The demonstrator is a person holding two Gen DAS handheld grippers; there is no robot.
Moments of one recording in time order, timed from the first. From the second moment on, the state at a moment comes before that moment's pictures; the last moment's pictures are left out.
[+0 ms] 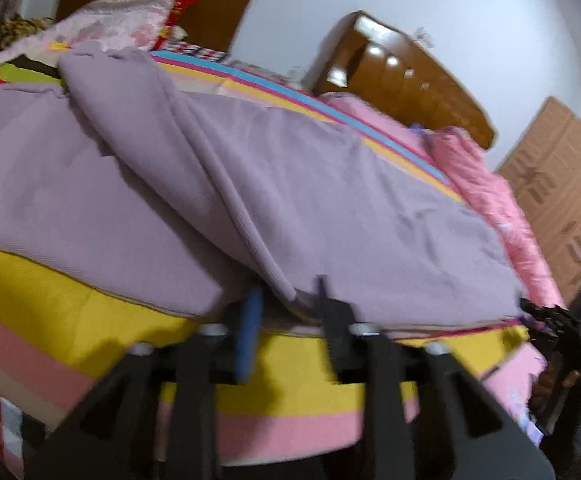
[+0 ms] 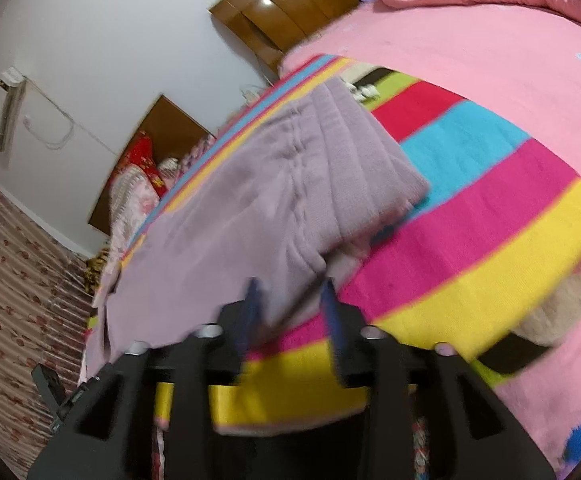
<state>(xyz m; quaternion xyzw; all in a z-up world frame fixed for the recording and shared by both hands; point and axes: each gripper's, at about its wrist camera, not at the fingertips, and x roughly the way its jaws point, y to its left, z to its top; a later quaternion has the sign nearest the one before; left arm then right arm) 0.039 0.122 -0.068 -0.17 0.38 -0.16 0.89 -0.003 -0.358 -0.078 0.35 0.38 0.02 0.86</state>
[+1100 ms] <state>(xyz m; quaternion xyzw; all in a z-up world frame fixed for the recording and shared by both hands) 0.039 0.474 -0.069 -0.38 0.27 0.22 0.86 0.274 0.222 0.028 -0.12 0.37 0.53 0.75</state>
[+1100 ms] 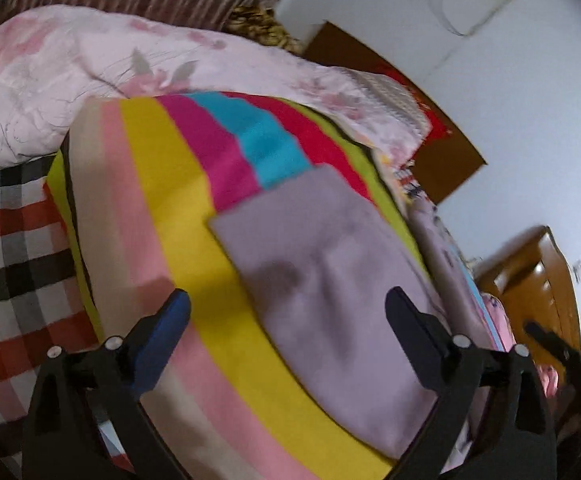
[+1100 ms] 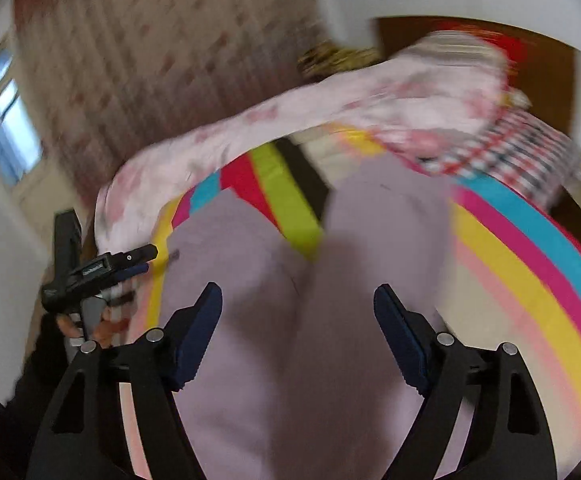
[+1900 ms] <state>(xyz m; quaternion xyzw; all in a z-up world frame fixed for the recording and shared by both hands) 0.091 0.487 -0.056 -0.19 0.34 0.20 0.90 0.288 0.426 -0.028 -0.26 0.34 0.63 0.65</state>
